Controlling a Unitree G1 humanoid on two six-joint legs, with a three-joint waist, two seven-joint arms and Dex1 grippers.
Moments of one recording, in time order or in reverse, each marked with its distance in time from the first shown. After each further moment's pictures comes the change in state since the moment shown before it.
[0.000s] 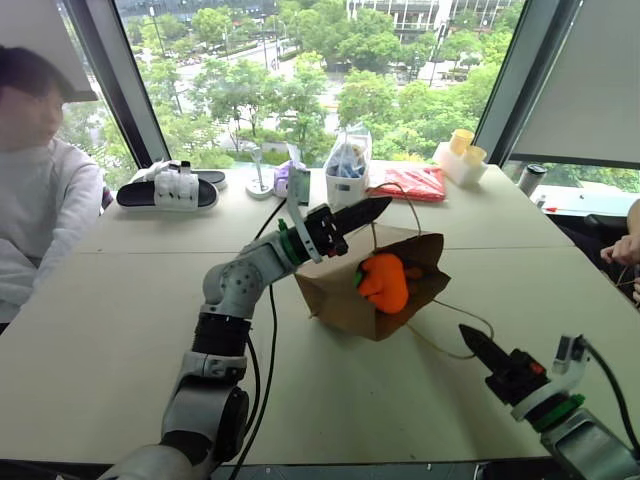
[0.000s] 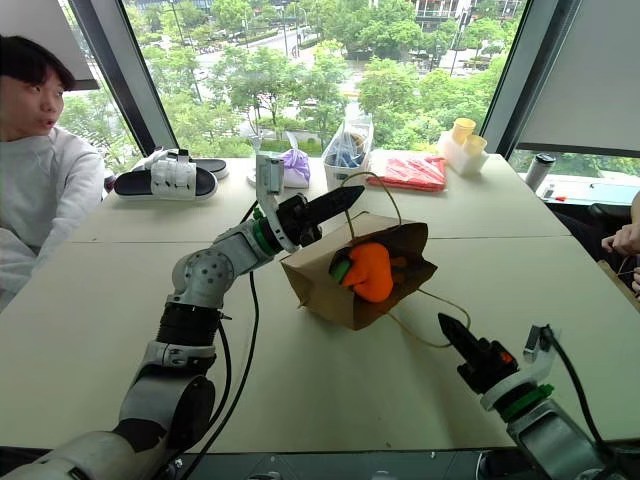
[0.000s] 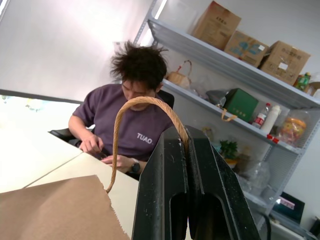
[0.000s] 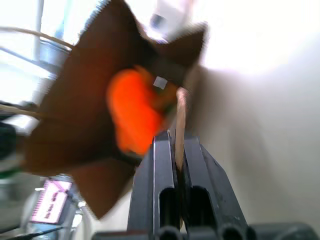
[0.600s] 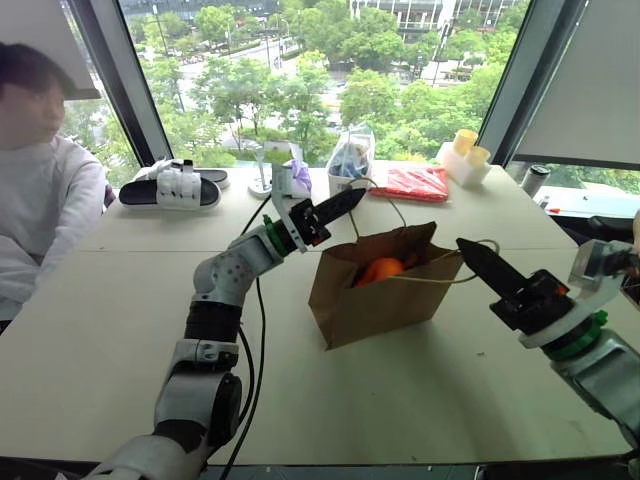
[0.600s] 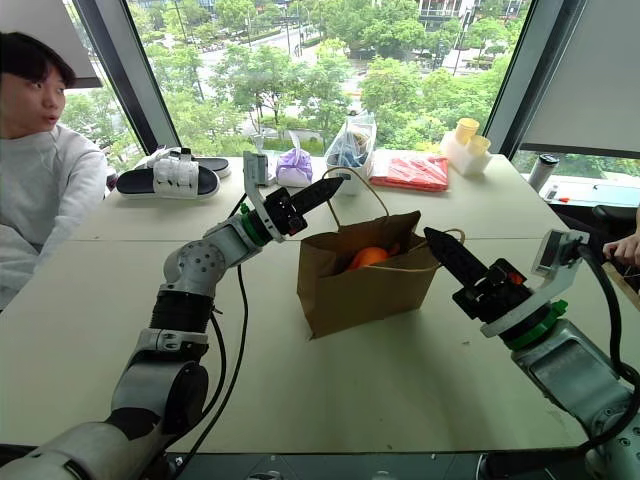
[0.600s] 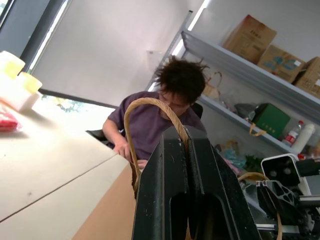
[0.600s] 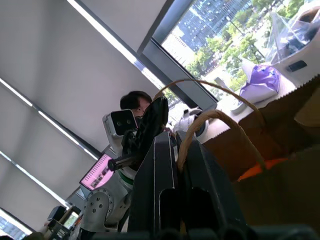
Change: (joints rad) left arm -0.027 0.045 0.034 0.189 0.076 -0.067 -0.013; right arm -0.172 -0.215 0.119 -0.099 0.175 -0.096 -0.077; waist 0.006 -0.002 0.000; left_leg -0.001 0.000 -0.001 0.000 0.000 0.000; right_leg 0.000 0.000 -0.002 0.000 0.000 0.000
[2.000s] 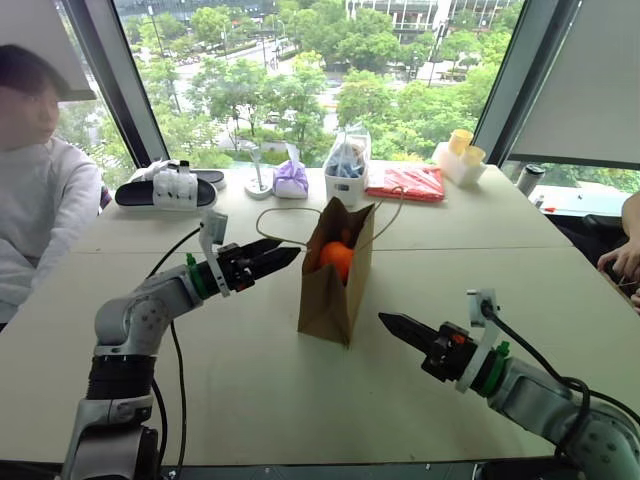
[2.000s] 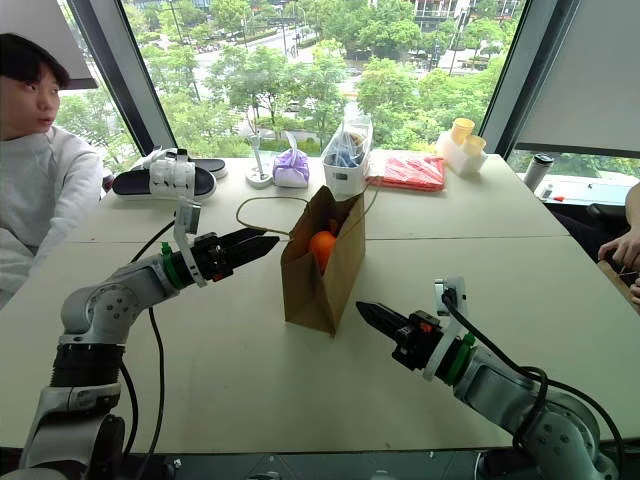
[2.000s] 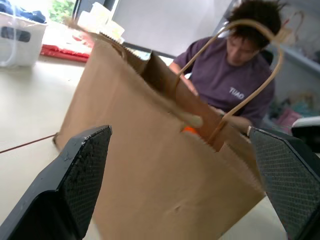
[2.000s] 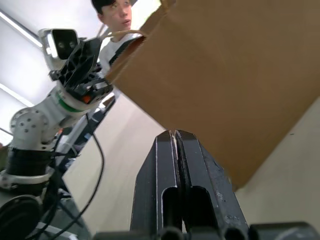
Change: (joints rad) left arm 0.335 0.353 0.009 -0.317 0.024 0.098 -0.016; right arm -0.033 0.017 0.343 0.098 -0.453 0.083 0.204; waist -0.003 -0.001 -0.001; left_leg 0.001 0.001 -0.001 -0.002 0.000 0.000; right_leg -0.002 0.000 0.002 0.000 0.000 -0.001
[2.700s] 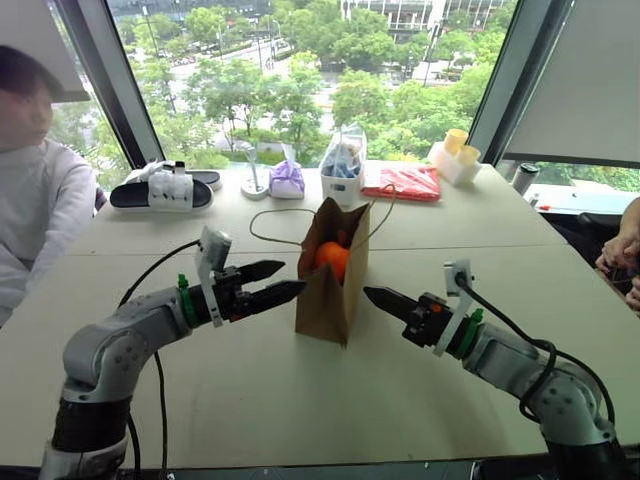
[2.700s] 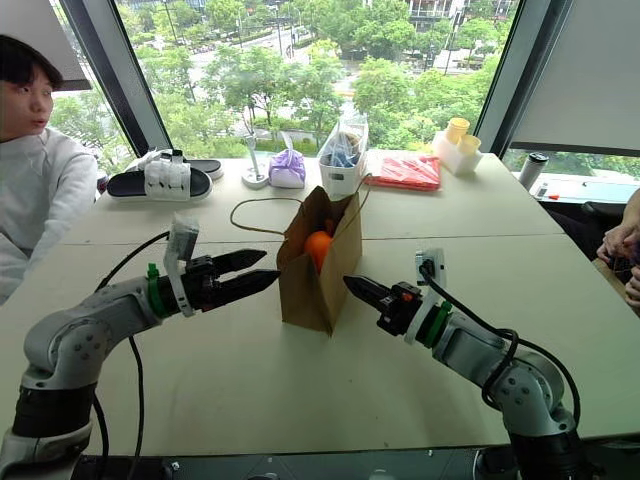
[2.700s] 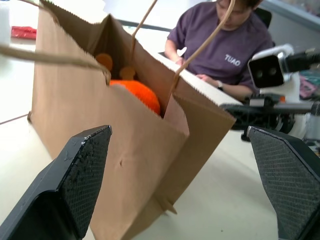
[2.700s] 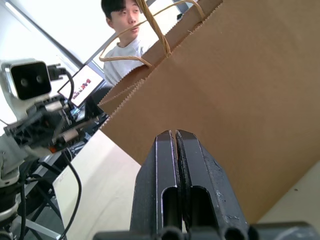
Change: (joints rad) left arm 0.217 0.055 0.010 -0.422 -0.112 0.144 0.129; right arm -0.223 0.082 0.027 0.127 -0.128 0.061 0.074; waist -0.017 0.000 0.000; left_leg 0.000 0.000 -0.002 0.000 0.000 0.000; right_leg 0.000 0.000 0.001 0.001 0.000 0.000
